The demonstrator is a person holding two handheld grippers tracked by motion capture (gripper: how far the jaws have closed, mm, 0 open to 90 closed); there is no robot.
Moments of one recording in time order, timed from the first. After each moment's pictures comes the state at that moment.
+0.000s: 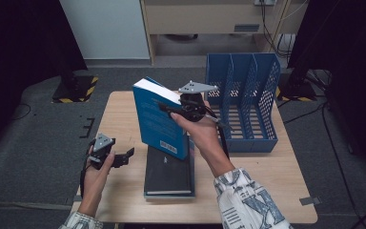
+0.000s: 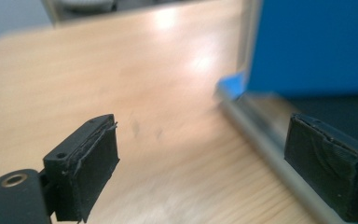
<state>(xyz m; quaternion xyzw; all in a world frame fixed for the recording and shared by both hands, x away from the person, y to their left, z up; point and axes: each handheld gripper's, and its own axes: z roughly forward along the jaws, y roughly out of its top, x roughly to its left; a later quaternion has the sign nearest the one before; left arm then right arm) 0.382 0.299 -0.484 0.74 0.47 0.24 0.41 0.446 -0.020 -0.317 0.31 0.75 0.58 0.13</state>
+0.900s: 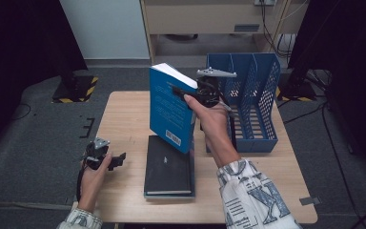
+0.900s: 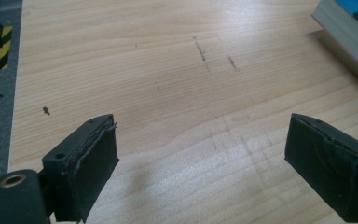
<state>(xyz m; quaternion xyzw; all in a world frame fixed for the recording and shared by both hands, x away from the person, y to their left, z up) 0.397 0.320 -0.513 0.75 0.53 0.24 0.32 0.466 -0.054 -0.294 0.40 0.69 0.59 0.11</state>
